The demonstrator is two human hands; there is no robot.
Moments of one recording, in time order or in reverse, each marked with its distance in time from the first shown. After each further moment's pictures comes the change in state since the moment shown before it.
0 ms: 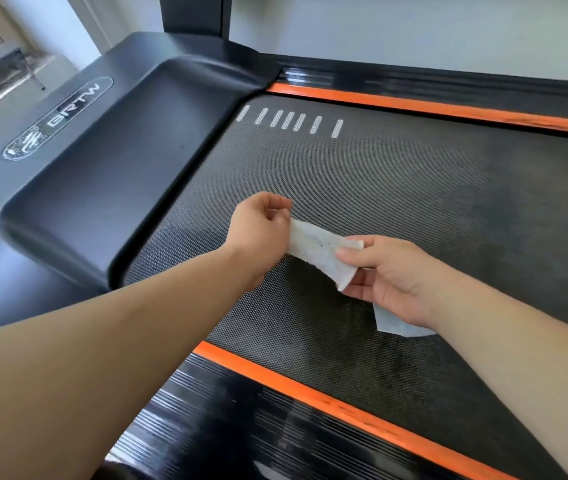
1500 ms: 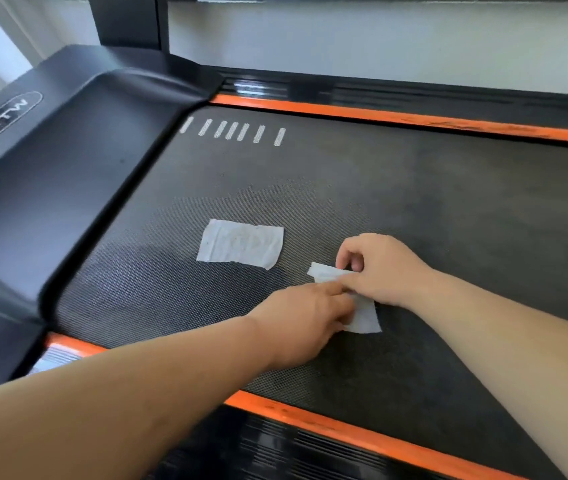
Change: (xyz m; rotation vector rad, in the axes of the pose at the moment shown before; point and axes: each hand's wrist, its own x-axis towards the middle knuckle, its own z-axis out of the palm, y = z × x) left_hand -0.072 -0.017 0.073 0.858 -0.812 0.884; right_hand -0.007 -0.012 -0.074 -1.317 0.235 -0.393
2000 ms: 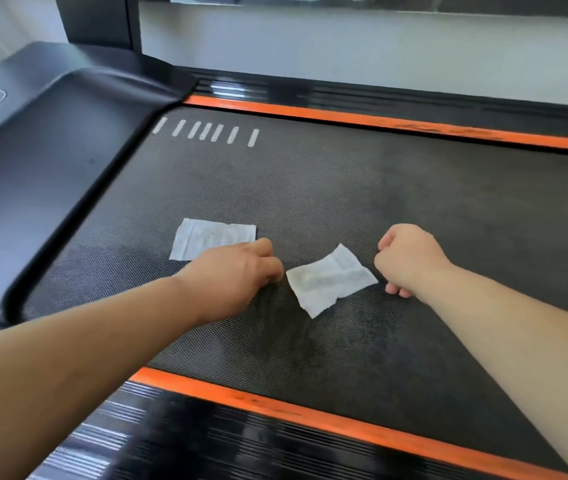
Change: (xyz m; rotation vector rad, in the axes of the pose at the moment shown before) left_hand -0.009 -0.047 -0.038 0.230 0.026 -0.081; right_hand -0.030 0.031 -0.035 0.173 0.157 0.574
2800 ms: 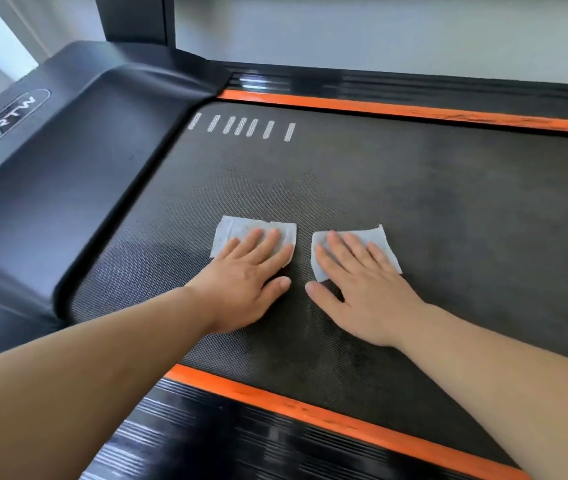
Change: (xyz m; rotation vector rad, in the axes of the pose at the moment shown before) left_hand -0.030 -0.037 0.026 0.034 -0.093 -0.216; right_hand -0.029 -0.025 0.089 -0.544 -0.135 -0.700
